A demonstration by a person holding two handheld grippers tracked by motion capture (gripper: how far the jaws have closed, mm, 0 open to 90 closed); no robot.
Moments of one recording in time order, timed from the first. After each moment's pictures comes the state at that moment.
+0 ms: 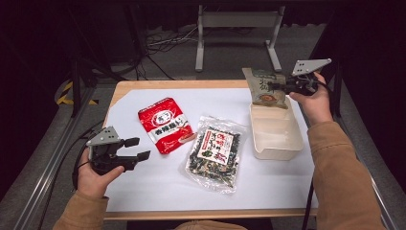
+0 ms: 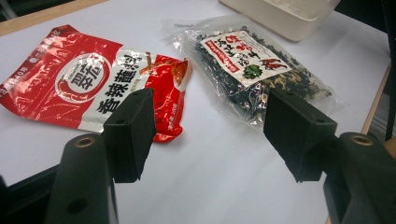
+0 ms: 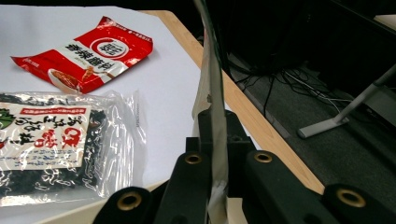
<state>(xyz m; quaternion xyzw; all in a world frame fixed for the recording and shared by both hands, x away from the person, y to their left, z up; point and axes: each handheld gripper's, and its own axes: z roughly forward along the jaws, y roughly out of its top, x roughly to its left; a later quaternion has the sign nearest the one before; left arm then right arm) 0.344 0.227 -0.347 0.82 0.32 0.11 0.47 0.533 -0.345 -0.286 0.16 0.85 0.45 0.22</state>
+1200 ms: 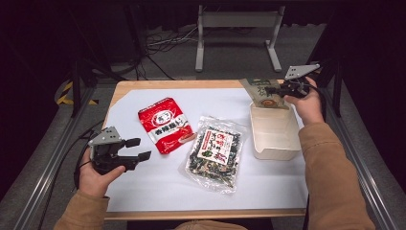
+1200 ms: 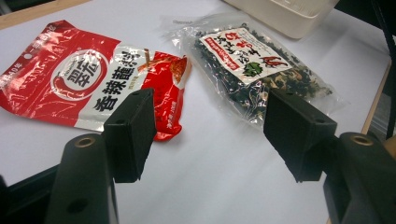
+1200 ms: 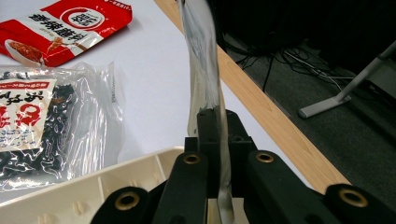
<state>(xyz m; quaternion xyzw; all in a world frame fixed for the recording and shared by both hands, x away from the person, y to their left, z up) 0.347 0.226 -0.351 0.82 0.32 0.10 0.47 0.561 -0.349 -0.326 0.19 0.86 0.43 0.21</state>
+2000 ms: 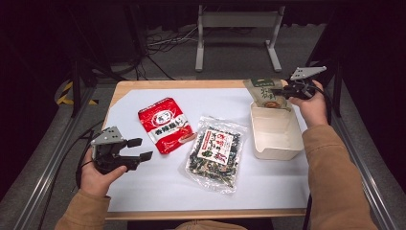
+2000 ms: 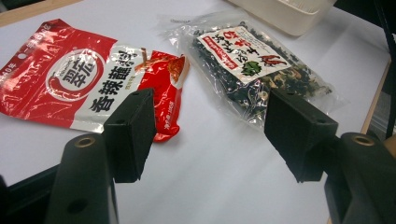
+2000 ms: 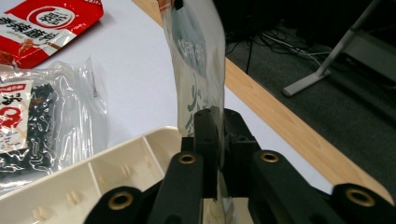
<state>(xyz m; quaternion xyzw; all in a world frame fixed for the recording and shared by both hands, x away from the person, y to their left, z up) 0.349 0.223 -0.352 0.82 0.32 0.10 0.46 0.550 -0.365 -0.328 0.26 0.84 0.42 0.22</state>
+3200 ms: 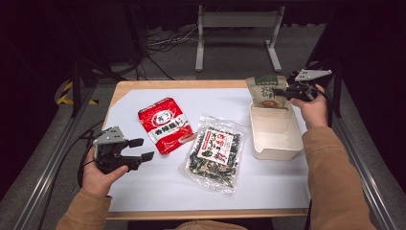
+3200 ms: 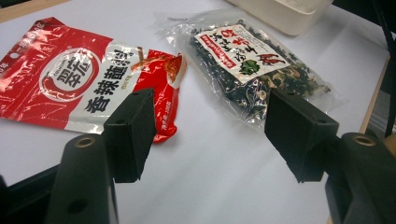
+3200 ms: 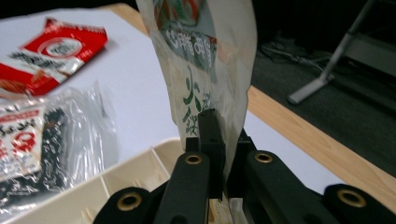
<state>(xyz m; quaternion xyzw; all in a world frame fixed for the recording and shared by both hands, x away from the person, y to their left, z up) 0.351 0.219 -0.354 0.82 0.32 0.09 0.46 0.544 -0.372 -0.336 0.28 0.81 0.47 0.21</state>
